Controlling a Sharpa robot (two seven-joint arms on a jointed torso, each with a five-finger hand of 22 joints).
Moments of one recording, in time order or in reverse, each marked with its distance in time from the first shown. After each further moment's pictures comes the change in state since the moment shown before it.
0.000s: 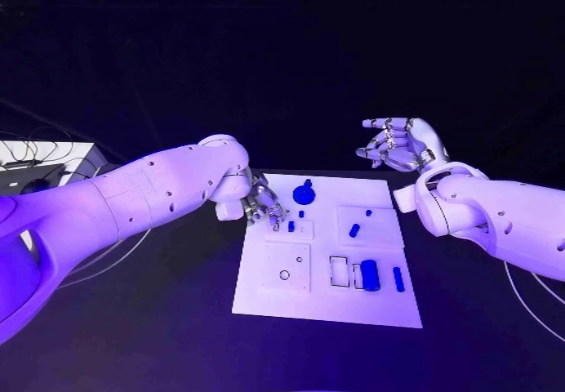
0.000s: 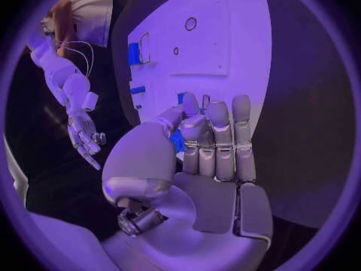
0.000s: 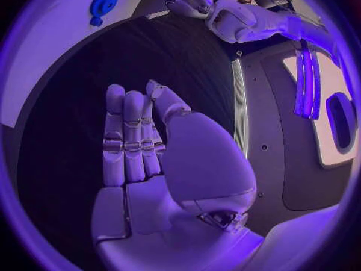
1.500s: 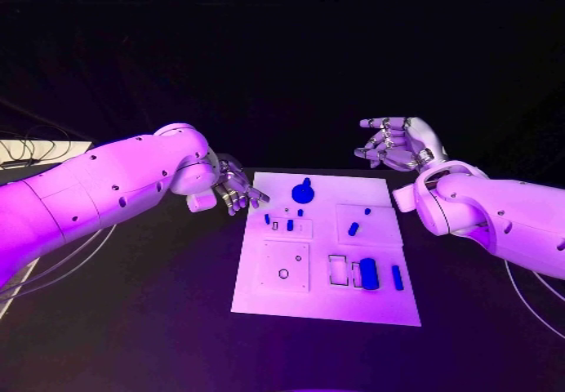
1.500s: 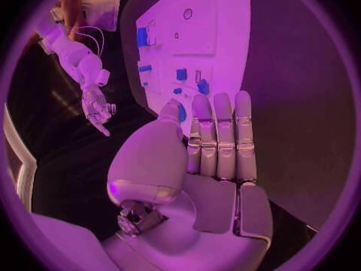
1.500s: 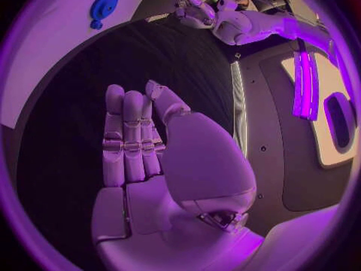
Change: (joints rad) left arm -0.002 -0.183 0.073 0.125 0.011 -0.102 0.060; left_hand 0.174 0.007 -0.589 0.248 -0.006 -0.197 0.093 -0.112 -0.257 -0.185 0.087 -0.332 -0.390 -0.179 0.088 -0.169 -0.164 0.000 -0.078 0.089 -0.212 -0.135; right arm 0.000 -0.009 0.000 0.008 -0.020 0.015 -0.002; right_hand 0.004 0.004 0.003 -0.003 0.000 -0.007 0.008 0.000 0.000 -0.002 0.005 0.008 -0.004 -0.003 0.004 0.000 0.000 -0.009 -0.004 -0.004 -0.008 0.011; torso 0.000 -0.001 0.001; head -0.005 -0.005
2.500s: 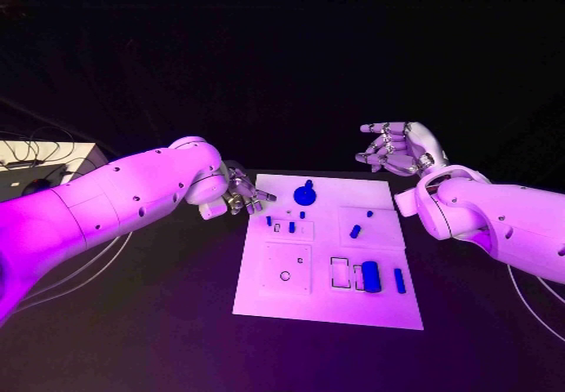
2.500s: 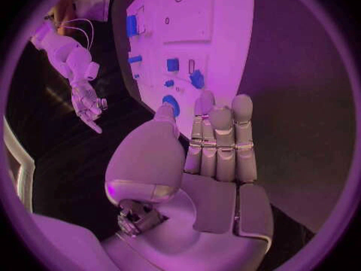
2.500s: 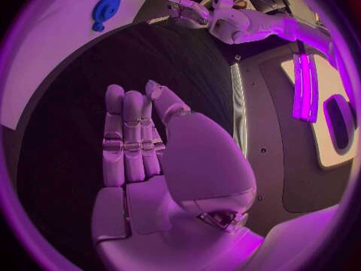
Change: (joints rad) left arm -0.031 0.062 -0.011 -0.066 -0.038 -0.076 -0.007; left_hand -0.075 -0.014 -0.007 0.103 -0.018 0.008 -0.003 0.120 -0.221 0.023 -0.003 -0.135 -0.260 0.244 -0.049 0.242 0.161 0.079 0.161 -0.034 0.266 0.179; right arm -0.001 0.009 -0.005 -0.008 -0.018 0.006 -0.003; right_hand 0.000 0.000 0.000 0.000 0.000 0.000 0.000 0.000 0.000 -0.002 -0.002 0.000 -0.001 0.000 0.000 0.000 0.000 -0.001 0.000 0.000 -0.004 0.003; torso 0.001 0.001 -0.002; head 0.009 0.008
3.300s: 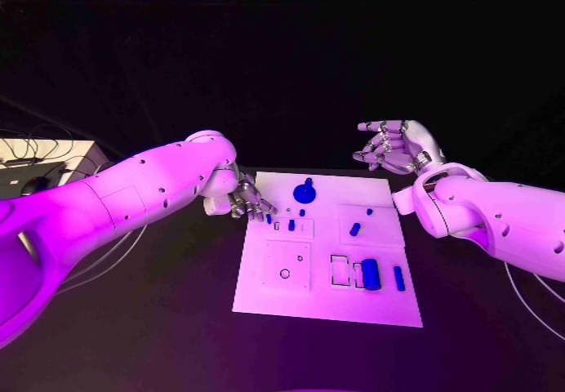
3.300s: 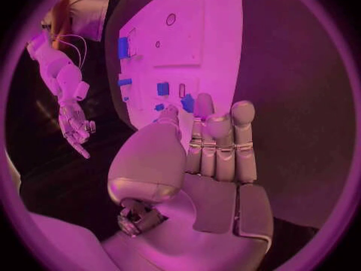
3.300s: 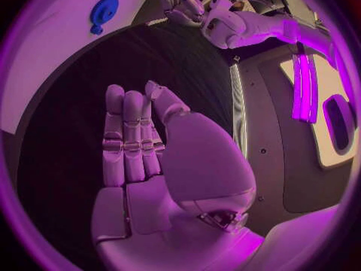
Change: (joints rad) left arm 0.005 0.107 -0.001 -0.132 -0.018 0.223 -0.086; left_hand 0.013 0.039 0.033 -0.039 0.017 -0.029 -0.007 0.018 0.159 -0.042 -0.013 0.157 0.193 0.035 -0.011 0.031 0.122 0.000 0.024 -0.012 0.073 0.073; right arm -0.001 0.009 -0.001 -0.003 -0.005 0.005 -0.003; right_hand 0.000 0.000 0.000 0.000 0.000 -0.010 0.010 0.000 0.000 0.000 0.000 0.000 -0.001 0.000 0.000 0.000 0.000 0.009 0.000 0.000 -0.005 0.003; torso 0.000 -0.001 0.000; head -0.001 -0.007
